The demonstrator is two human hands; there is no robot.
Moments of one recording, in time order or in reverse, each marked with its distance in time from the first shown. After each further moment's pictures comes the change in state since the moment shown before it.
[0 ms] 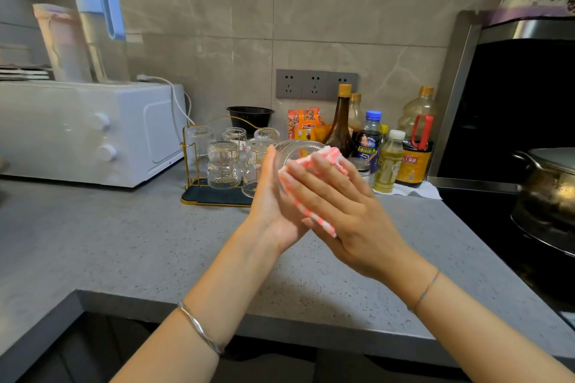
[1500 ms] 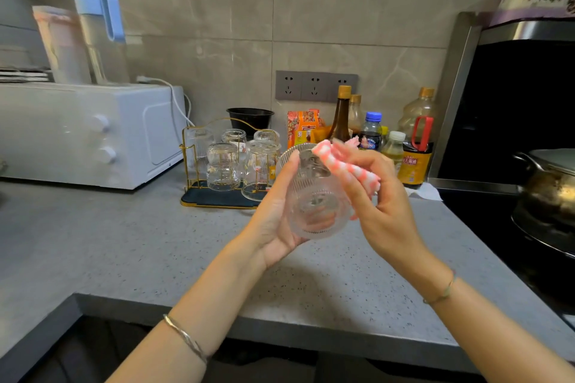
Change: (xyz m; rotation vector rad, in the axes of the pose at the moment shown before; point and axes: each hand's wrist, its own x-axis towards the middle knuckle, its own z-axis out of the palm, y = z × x) left_hand 0.001 -0.006 -0.010 0.317 -0.015 0.082; right_hand 0.004 0.007 -0.015 0.843 0.254 0.722
